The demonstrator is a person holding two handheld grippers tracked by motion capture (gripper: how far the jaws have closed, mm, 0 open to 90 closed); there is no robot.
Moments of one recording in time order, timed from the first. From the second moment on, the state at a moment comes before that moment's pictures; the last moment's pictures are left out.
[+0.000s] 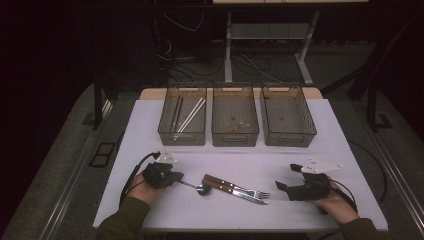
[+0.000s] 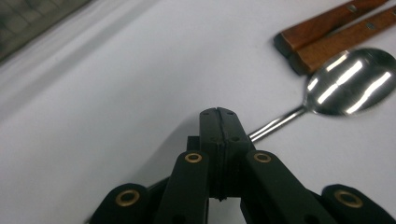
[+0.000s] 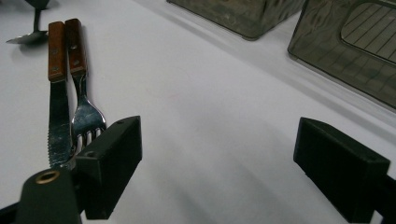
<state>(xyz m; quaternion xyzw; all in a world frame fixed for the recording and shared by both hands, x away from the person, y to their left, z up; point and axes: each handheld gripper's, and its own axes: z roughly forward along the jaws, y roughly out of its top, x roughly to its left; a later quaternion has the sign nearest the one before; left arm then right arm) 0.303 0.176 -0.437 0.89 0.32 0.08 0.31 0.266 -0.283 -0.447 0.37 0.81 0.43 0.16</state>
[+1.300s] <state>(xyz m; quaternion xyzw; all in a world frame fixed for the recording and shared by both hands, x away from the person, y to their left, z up) 0.287 0.127 -0.444 0.90 0.25 0.04 0.36 0.268 -0.285 -0.446 0.38 0.80 0.43 0.16</state>
